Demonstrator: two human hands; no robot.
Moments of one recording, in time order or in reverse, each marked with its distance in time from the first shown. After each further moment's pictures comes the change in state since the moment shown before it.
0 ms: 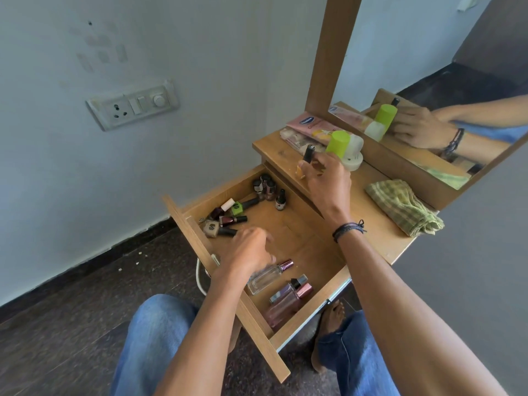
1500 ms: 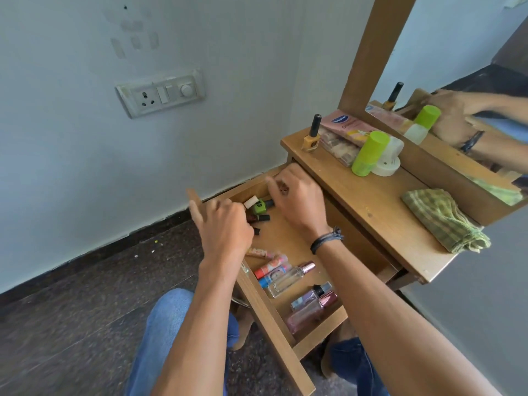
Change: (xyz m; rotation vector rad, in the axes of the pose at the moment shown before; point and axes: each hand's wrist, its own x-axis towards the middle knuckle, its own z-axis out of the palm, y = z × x) left_hand -0.005 -0.042 -0.048 0.238 0.522 -0.176; right_hand -0.031 -0.018 0.089 -0.107 -0.131 -0.515
